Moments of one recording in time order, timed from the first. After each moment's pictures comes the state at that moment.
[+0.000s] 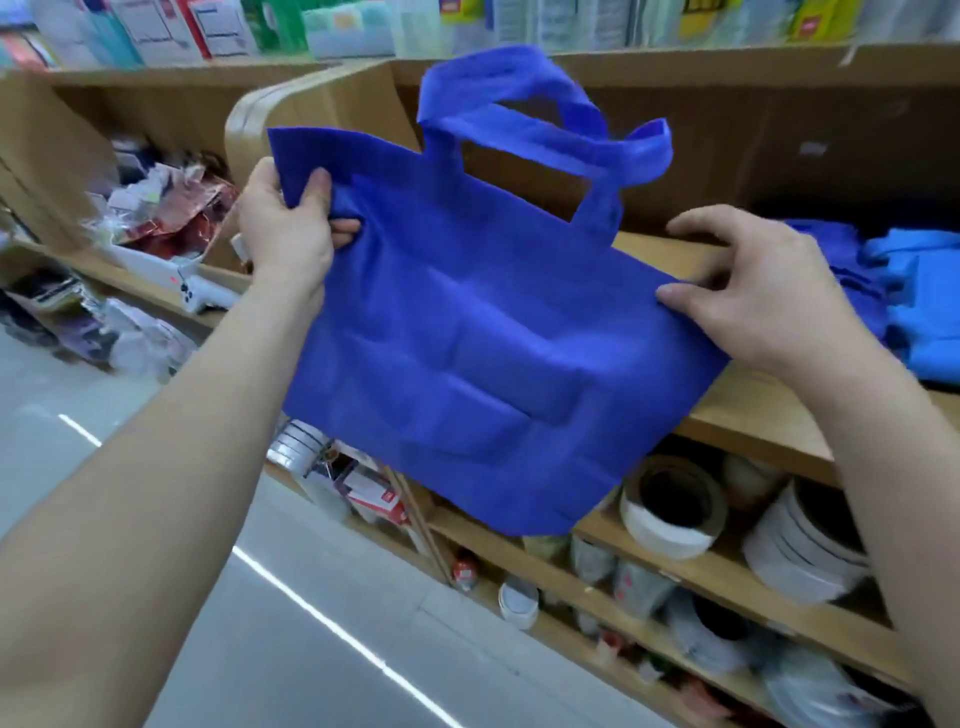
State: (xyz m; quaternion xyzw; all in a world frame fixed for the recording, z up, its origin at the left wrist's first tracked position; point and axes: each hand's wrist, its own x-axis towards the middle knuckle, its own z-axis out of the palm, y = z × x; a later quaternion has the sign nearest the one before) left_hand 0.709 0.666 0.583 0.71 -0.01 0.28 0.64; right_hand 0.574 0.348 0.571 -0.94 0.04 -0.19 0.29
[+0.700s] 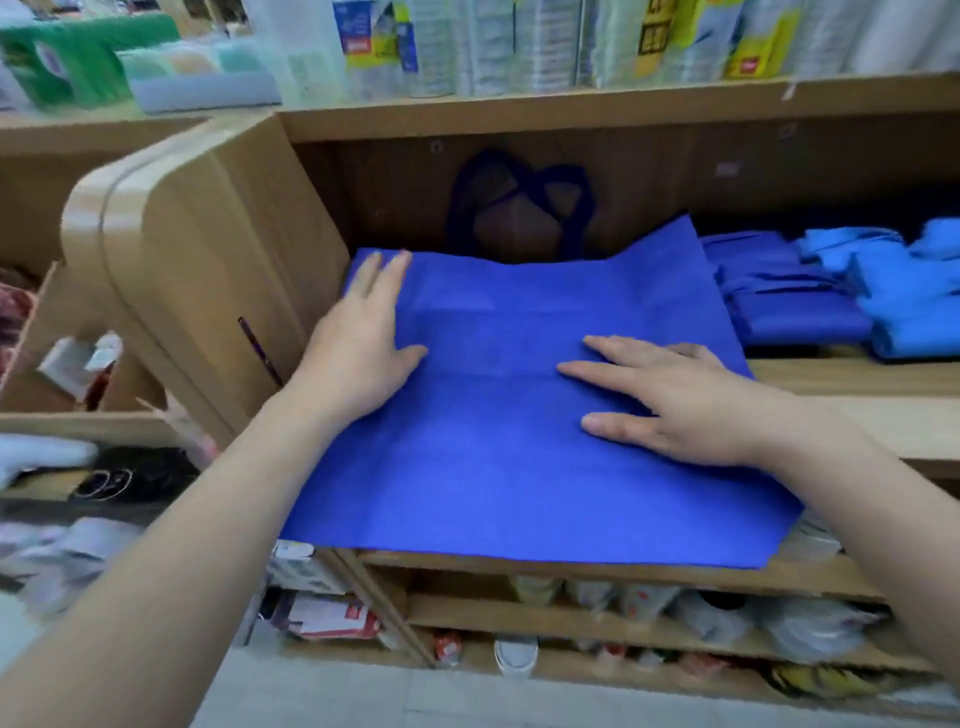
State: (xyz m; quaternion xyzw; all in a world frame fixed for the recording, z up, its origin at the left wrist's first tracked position) left_hand 0.782 0.643 0.548 0.92 -0.33 0.06 0.21; right_hand 0.602 0.413 0.545 -0.99 0.04 0.11 0.06
